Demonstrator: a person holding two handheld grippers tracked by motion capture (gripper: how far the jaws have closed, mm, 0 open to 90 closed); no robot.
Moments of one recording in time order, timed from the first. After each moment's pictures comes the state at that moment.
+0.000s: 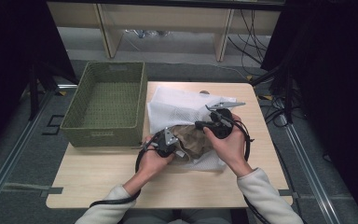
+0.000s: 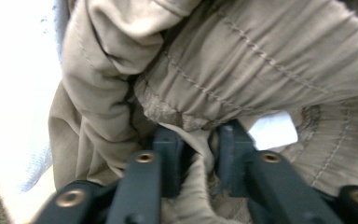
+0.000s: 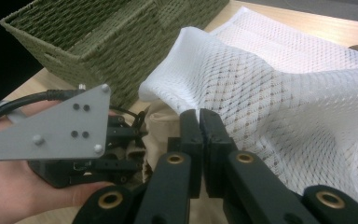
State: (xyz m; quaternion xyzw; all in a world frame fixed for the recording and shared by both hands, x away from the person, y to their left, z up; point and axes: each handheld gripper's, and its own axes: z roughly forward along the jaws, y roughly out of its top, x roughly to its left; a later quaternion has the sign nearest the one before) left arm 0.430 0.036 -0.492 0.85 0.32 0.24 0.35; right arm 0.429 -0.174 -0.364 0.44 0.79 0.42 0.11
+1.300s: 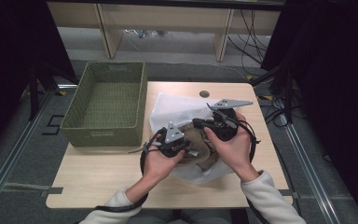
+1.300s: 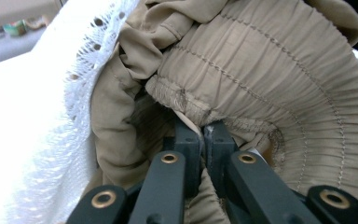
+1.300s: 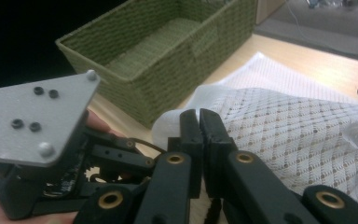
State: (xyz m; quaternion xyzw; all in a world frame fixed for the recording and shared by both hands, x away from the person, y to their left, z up) left arm 0.386 0.015 -0.417 0.79 0.33 0.19 0.48; right arm 0.400 -0.171 -0.326 0.37 0.79 0.47 0.12
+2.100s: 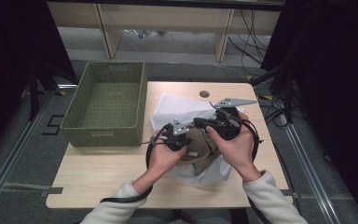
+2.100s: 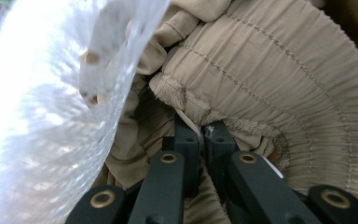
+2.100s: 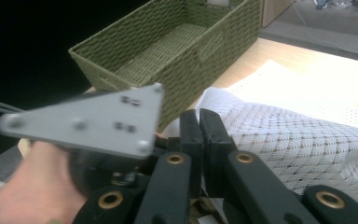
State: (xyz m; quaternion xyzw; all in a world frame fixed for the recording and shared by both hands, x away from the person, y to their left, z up) left arm 0.412 0.004 -0.428 0.81 0.34 0.18 0.44; right arm 0.399 -0.177 -0.322 0.39 0.78 0.48 0.10
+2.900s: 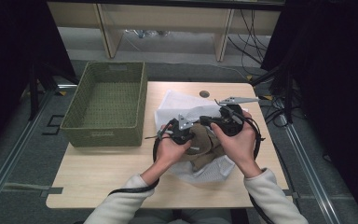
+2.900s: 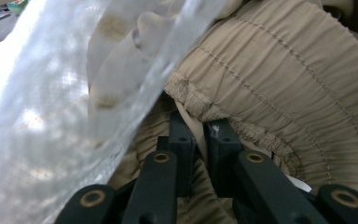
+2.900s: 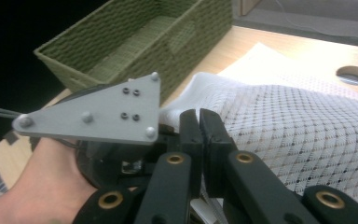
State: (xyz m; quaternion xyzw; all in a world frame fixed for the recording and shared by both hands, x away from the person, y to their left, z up) left arm 0.449 -0.012 -0.450 0.81 0.33 0.20 0.43; right arm 0.417 -0.190 -0.333 0.42 0.77 0.46 0.11
